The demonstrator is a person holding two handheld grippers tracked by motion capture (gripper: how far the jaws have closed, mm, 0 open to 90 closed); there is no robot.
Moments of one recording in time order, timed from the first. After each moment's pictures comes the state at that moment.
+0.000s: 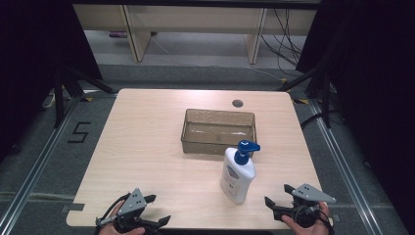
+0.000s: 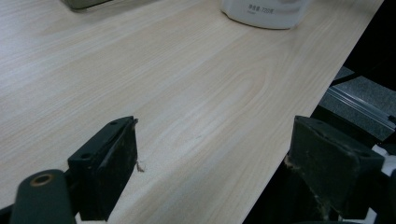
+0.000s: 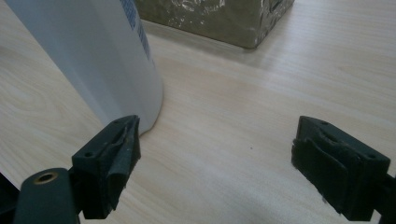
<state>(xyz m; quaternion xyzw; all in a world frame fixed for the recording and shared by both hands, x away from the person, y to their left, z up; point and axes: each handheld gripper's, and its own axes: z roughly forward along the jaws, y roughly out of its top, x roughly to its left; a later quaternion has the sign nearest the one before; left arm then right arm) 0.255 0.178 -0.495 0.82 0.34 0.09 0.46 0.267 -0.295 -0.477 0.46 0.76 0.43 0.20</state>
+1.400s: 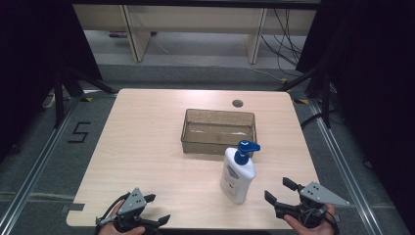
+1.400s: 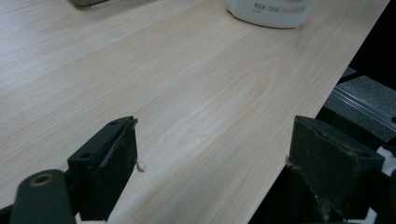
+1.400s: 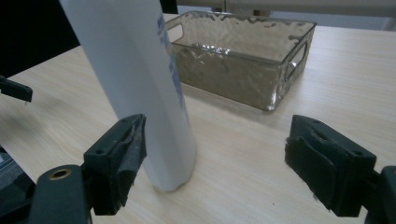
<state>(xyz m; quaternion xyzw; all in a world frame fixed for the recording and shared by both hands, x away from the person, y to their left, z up) 0.257 0.180 -0.497 0.82 0.35 0.10 0.45 0.255 -0.287 -0.438 0.42 0.72 0.51 0.21</state>
